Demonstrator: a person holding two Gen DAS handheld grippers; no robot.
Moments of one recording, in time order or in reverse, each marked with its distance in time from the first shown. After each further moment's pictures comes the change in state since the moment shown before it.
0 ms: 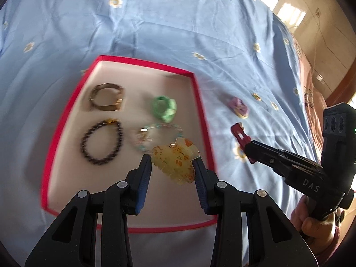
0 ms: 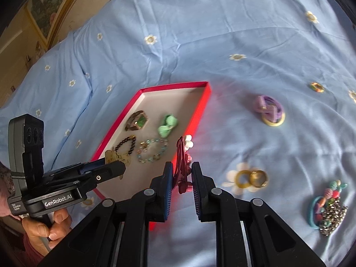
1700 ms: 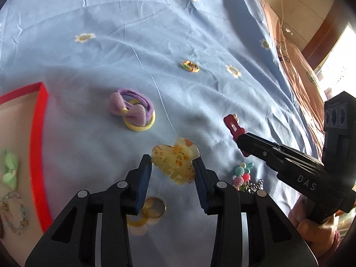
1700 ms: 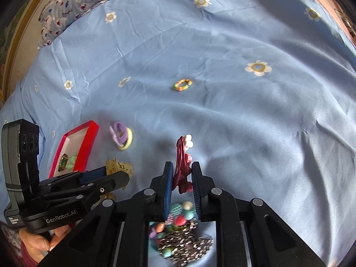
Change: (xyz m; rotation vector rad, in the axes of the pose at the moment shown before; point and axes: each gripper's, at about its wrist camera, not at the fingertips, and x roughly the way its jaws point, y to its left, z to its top) left arm 0.136 -0.185 0.041 0.275 0.166 -0.172; right arm -0.059 -0.181 -0.004 0.289 -0.091 -0.234
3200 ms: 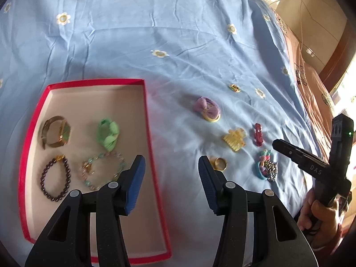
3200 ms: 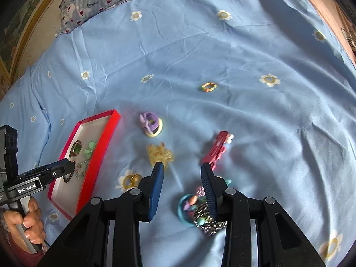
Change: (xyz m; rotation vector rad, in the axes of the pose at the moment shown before) left arm -0.106 0.067 -0.043 -0.106 -0.101 0.145; right arm -0.034 0.039 -0.019 -0.084 -0.030 -0.011
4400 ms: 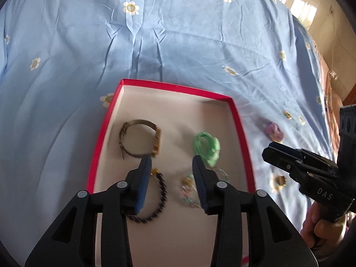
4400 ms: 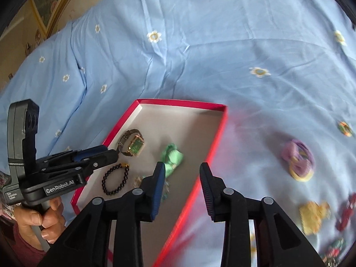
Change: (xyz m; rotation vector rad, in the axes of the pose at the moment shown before) left arm -0.017 0.128 0.000 -0.145 -0.053 0.132; right arm 0.100 0.180 0.028 -0.260 0.112 0.214
